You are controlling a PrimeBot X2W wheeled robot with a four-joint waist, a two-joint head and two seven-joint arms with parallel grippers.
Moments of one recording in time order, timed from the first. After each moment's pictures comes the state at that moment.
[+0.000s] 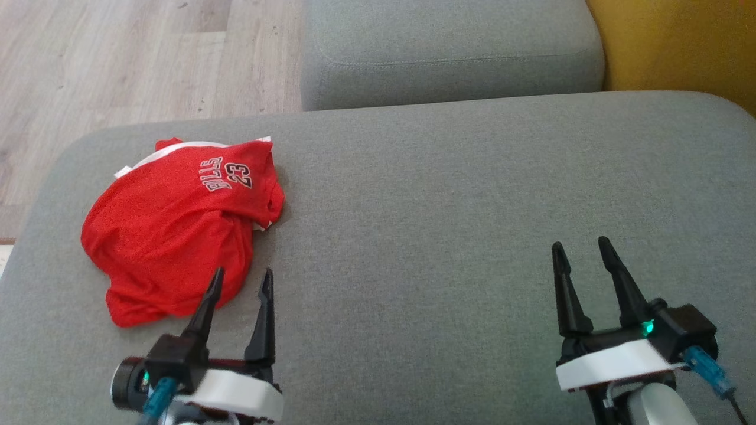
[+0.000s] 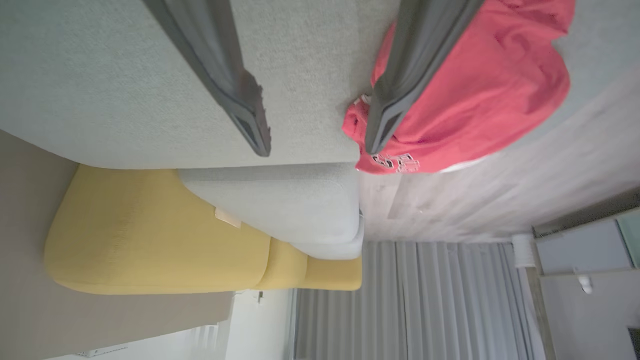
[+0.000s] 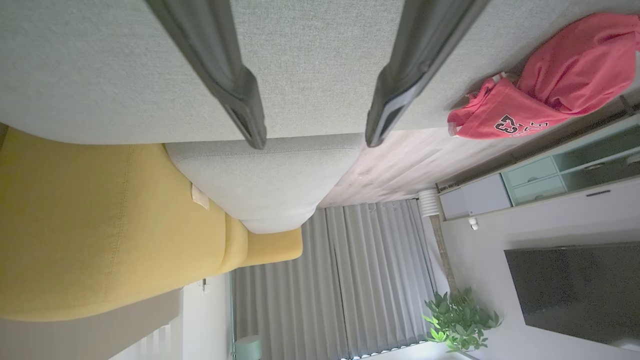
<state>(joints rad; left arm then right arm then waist) 0.09 0.12 -0.30 0.02 -0.16 0.13 -0.25 0.02 -0.04 0.10 0.16 0.15 0.13 -0.25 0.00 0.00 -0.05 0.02</state>
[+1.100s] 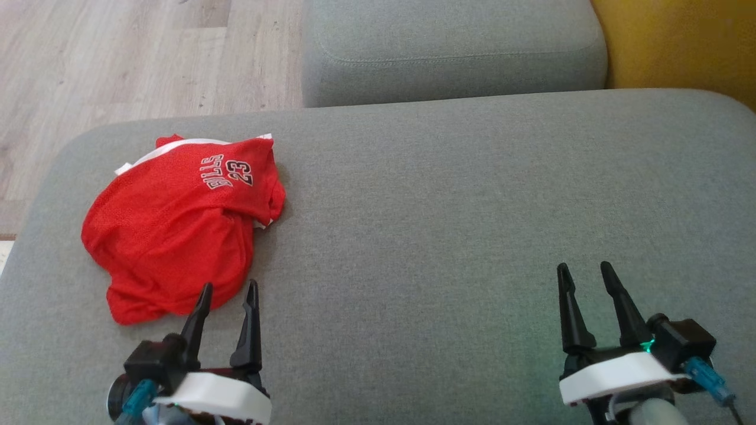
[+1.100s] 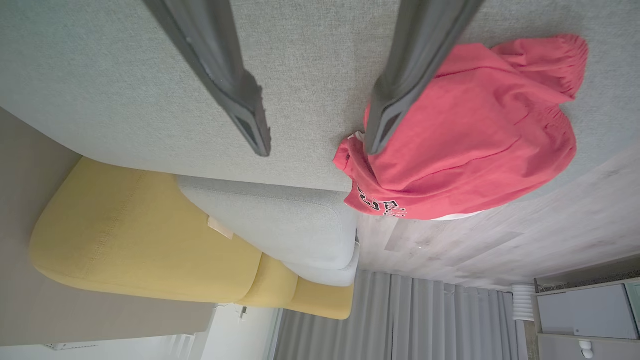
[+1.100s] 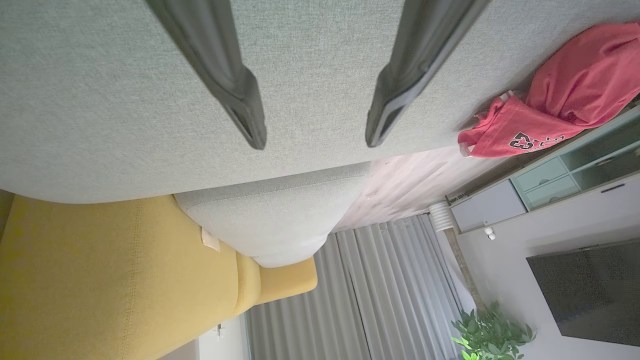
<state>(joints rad) 0.10 0.06 -0.19 0.12 -0.24 0.01 -0.25 0.03 -0.04 0.08 0.26 0.24 0.13 -0.25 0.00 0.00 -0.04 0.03</state>
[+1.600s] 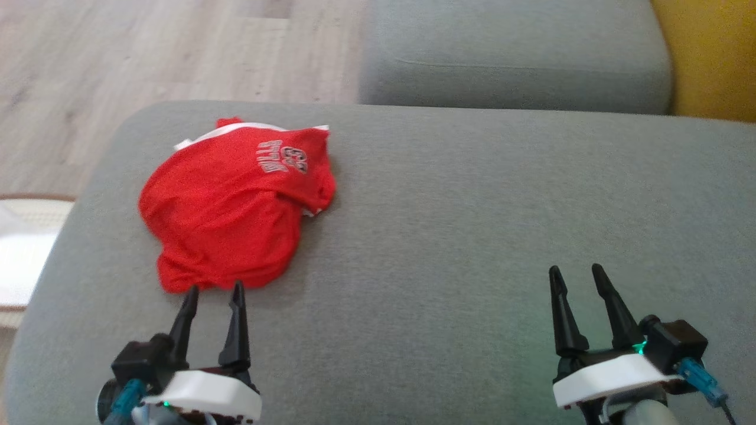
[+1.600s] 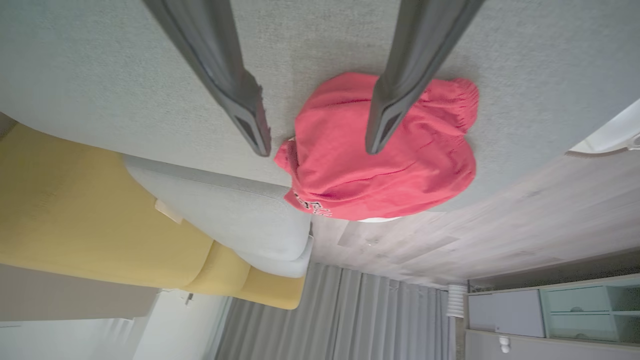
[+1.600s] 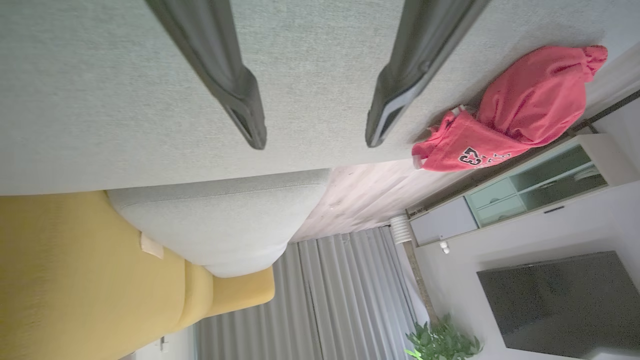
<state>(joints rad) 0.10 0.05 -0.16 0.13 -0.26 0.03 -0.25 0.03 -0.04 0.10 0.26 0.25 0.13 -0.25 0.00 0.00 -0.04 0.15</state>
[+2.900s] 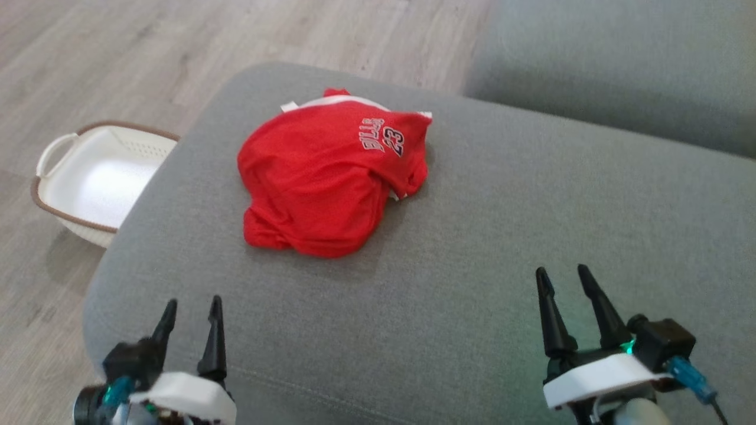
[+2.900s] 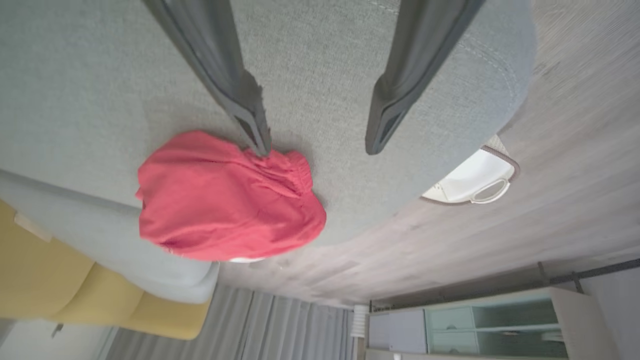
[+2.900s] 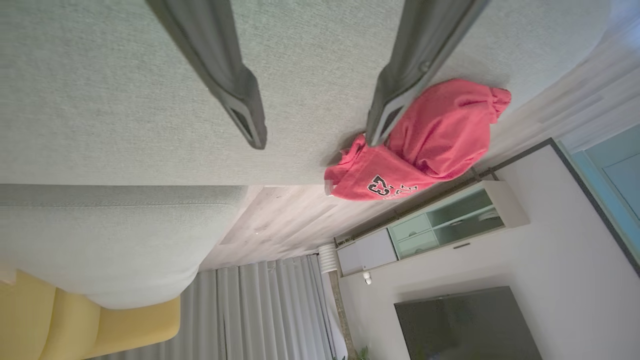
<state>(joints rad) 0.08 0.06 -0.06 0.25 -0.17 -0.03 -0.25 0.03 -0.04 0.16 0.28 0.28 0.13 -0.25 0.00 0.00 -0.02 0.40</state>
